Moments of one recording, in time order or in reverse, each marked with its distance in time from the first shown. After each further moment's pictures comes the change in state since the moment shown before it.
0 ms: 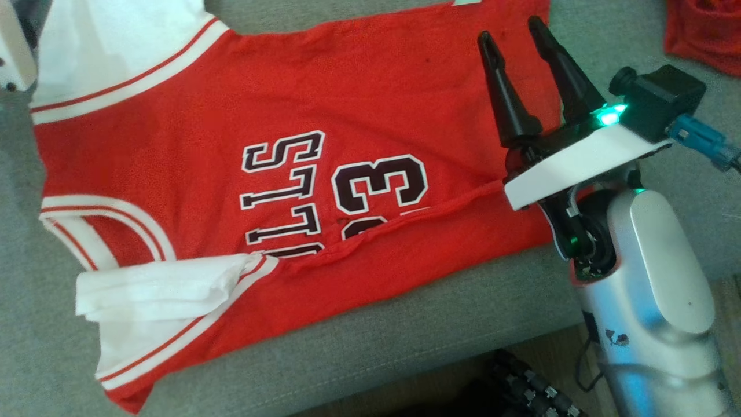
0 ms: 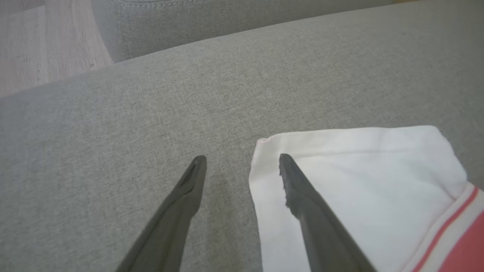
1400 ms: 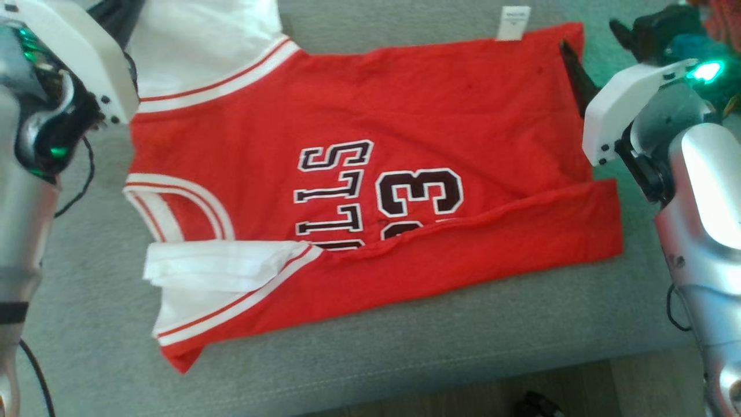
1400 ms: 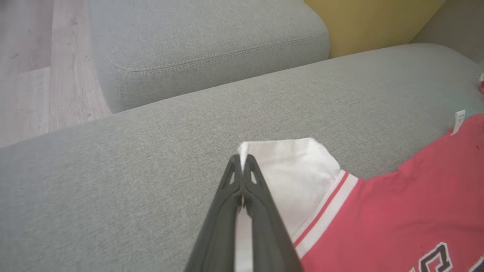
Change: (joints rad) left arm 0.056 -0.079 -0.143 -0.047 -0.081 -0.019 -0.197; right arm -0.235 -0.219 0.009 0.410 -0.234 0.000 0.218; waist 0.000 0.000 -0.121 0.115
